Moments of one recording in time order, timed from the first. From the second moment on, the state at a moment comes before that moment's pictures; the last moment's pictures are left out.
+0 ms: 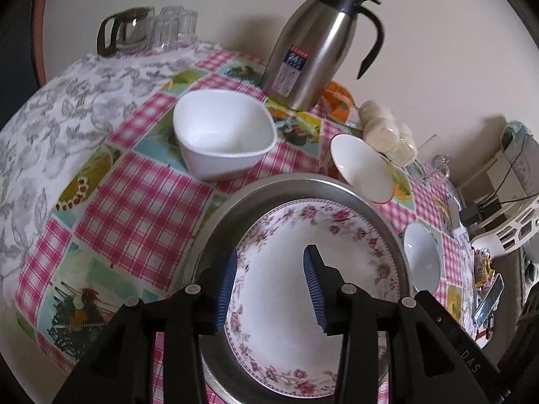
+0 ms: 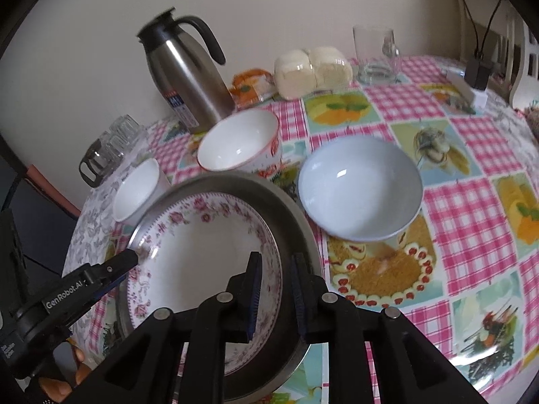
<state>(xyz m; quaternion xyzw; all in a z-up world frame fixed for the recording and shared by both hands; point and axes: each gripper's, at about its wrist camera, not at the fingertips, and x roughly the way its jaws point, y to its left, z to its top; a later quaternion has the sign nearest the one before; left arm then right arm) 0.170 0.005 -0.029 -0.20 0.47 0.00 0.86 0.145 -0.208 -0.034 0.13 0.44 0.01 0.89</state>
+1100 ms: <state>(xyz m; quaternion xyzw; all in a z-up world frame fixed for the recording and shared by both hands) 0.168 -0.003 -0.030 -0.10 0.45 0.10 0.88 0.140 -0.214 -0.025 0.05 0.41 -0.04 0.91</state>
